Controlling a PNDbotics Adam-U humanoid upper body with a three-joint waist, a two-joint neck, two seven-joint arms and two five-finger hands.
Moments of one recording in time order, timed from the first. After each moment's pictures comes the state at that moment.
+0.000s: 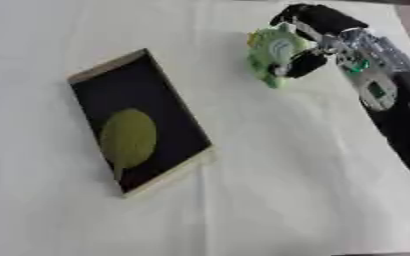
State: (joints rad) left arm -0.26 0.54 0.08 -1.98 -0.01 -0.23 0.48; right arm -0.91 -0.57 0.23 -1.20 0.96 0.04 0.36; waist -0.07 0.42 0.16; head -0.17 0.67
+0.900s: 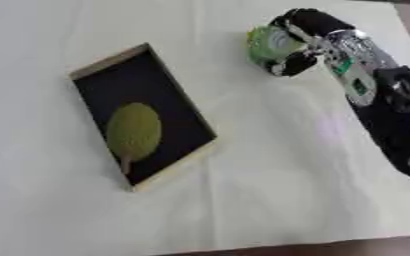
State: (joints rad) left arm -0.27 0.54 0.08 -1.98 -0.01 -0.24 0.47; right arm -0.92 -0.54 0.21 -1.17 0.94 0.05 0.35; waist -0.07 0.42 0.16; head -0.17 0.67
